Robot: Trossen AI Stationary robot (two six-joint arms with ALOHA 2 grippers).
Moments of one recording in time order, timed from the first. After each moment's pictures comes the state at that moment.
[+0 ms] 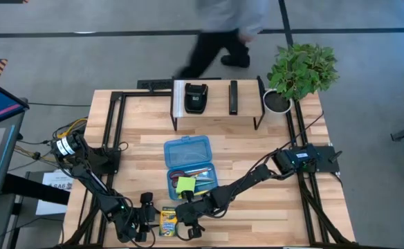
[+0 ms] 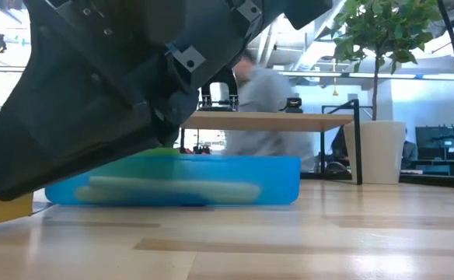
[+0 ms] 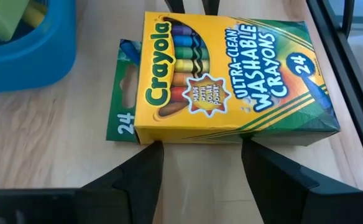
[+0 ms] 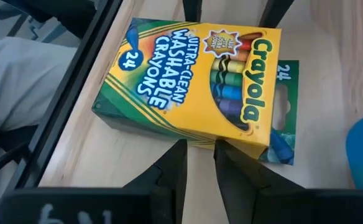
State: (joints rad) left arm -1.01 1.74 0.71 0.04 -0.57 -0.85; right arm 0.44 2.40 1.79 -0.13 0.05 0.26
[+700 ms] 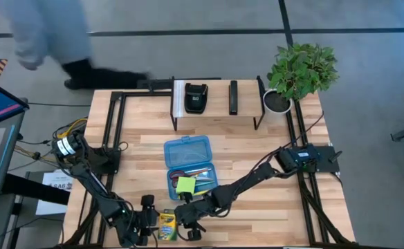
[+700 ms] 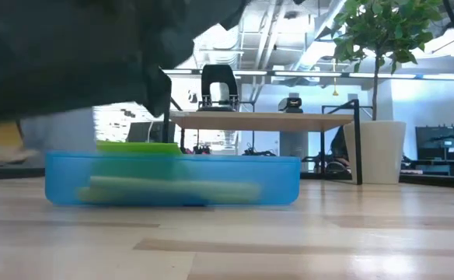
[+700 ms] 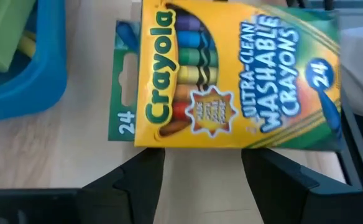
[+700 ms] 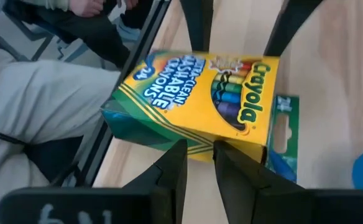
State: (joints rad) left arm -0.99 1.74 0.83 -0.10 -0.57 -0.81; right arm 0.44 2.36 1.80 -0.09 0.02 0.26
